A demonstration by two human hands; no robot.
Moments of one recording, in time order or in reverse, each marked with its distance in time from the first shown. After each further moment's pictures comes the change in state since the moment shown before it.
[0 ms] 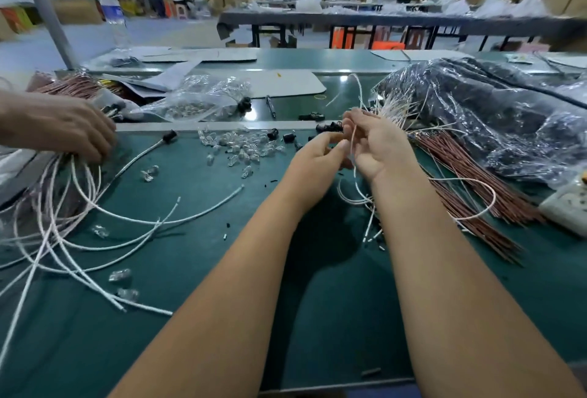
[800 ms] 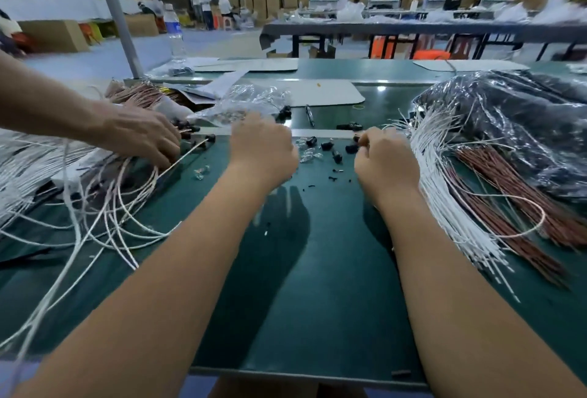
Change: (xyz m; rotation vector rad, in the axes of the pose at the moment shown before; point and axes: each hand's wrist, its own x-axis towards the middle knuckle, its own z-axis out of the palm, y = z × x) left_hand -0.011 0.015 -0.105 1.441 0.260 0.037; right_hand -0.011 0.031 0.002 -1.641 0.019 -0.751
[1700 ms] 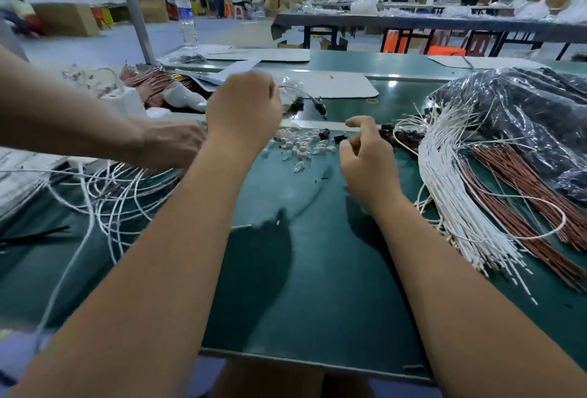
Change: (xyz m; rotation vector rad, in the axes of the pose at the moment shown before) left_hand 0.009 -0.038 -0.027 -0.289 0.279 -0.201; right_hand -0.013 -0.031 0.022 0.516 -0.015 -0.106
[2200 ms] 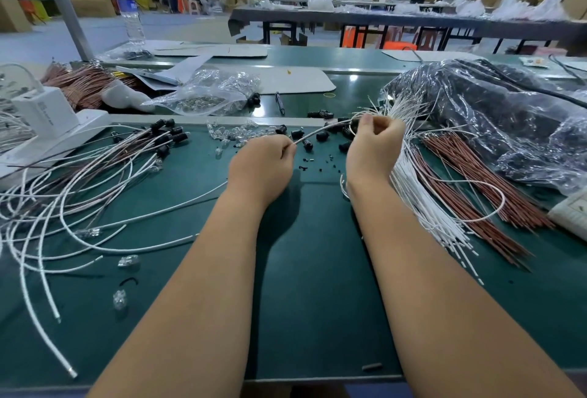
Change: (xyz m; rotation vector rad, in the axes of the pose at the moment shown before) left_hand -0.052 0.044 0.078 -0.353 -0.307 0.035; right_hand 0.017 0.018 -0.025 0.453 0.596 0.496
